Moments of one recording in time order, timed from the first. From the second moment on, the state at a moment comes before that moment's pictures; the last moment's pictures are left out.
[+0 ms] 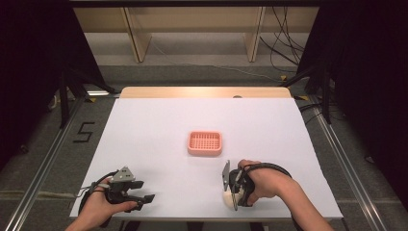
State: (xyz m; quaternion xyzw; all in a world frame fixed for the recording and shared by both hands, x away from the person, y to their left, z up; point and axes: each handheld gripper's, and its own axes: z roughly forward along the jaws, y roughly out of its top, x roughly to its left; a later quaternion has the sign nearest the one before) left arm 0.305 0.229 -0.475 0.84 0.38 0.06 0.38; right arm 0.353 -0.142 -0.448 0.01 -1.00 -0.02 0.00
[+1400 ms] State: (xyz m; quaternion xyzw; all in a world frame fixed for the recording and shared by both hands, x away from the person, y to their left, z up) left arm 0.305 0.229 -0.476 0.84 0.38 0.06 0.38; right arm 0.362 -0.137 -0.452 0.01 -1.00 -0.03 0.02
